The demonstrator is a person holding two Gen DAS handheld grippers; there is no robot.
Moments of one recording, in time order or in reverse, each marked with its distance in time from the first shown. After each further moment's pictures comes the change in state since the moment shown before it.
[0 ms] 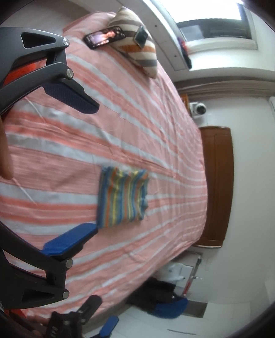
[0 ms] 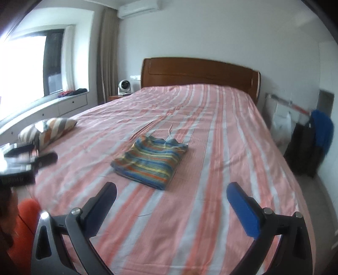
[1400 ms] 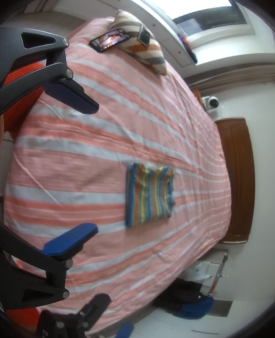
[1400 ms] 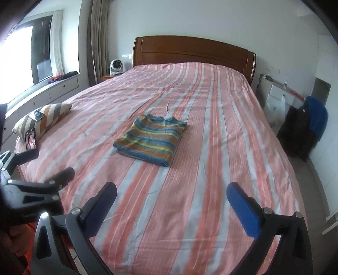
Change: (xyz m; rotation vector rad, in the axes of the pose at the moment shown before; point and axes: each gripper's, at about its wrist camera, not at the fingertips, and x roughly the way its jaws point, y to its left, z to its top) left arm 0.001 -0.020 -0.016 0.092 0.147 0.015; right arm -0.012 0.032 -0.009 -0.002 0.166 -0.069
